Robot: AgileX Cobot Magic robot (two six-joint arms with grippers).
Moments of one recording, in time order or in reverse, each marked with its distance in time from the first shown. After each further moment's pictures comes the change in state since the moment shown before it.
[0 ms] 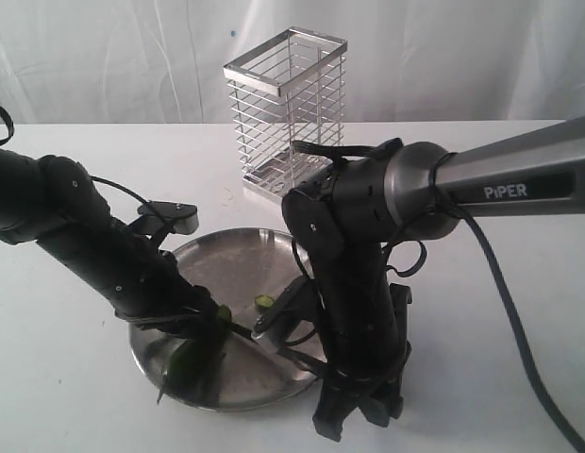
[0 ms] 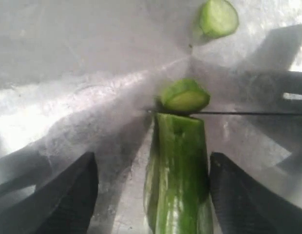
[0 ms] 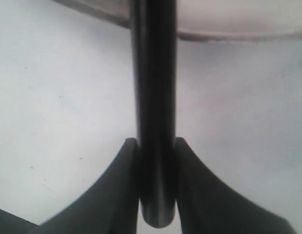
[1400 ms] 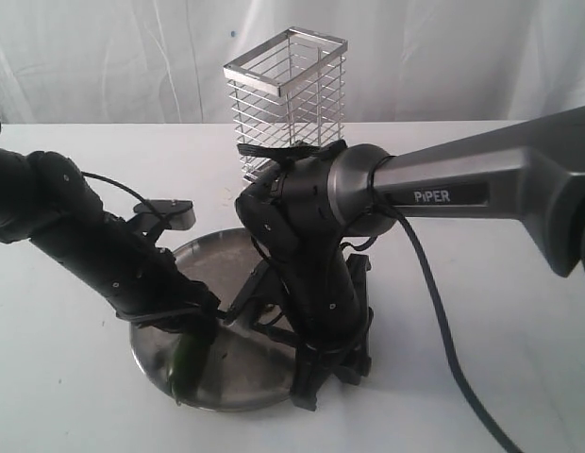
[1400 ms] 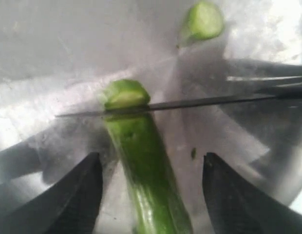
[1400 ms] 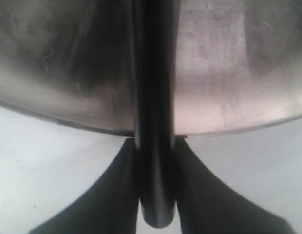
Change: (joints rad) left arm 0.011 -0.033 0.005 -0.078 0.031 0.029; right arm 0.047 0.107 -0.167 -0.141 0.008 0.012
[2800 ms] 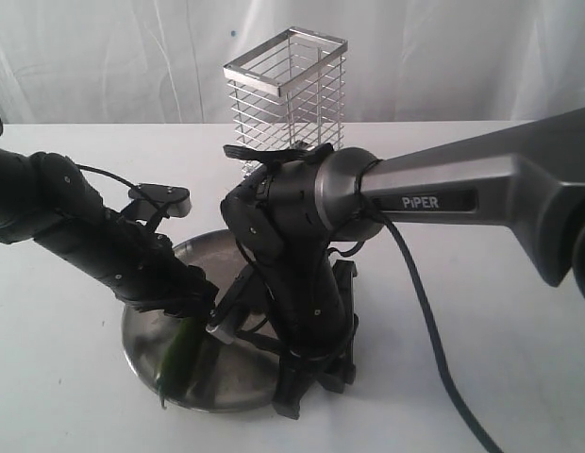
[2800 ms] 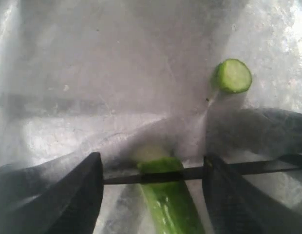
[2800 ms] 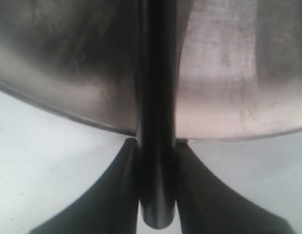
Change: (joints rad) left arm 0.000 0.014 0.002 0.027 -0.145 0.011; right arm 0.032 0.007 -0.020 0.045 0.002 -0.009
